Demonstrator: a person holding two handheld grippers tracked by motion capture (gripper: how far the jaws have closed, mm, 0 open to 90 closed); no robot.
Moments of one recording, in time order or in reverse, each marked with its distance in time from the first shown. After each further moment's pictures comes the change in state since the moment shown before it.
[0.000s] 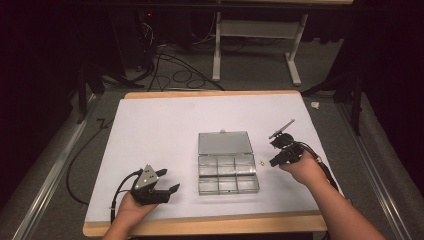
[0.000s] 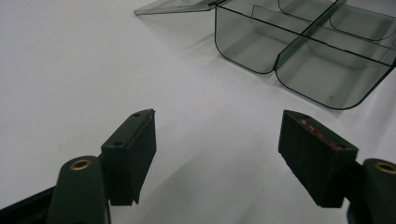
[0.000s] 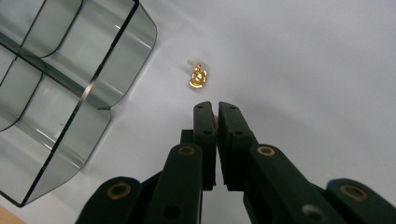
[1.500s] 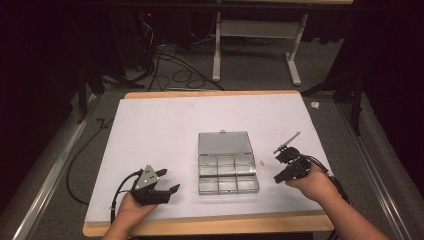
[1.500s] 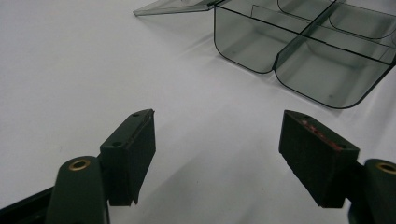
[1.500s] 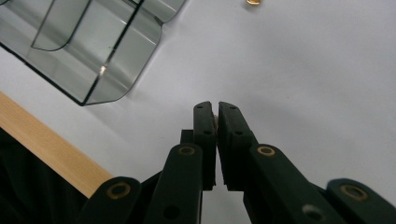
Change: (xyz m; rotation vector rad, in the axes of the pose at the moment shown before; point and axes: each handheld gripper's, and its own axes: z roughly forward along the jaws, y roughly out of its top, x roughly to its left) left arm -0.001 0.000 0.000 0.002 0.001 0.007; right arm 0.019 -0.039 -0.013 0.065 0.071 -0.029
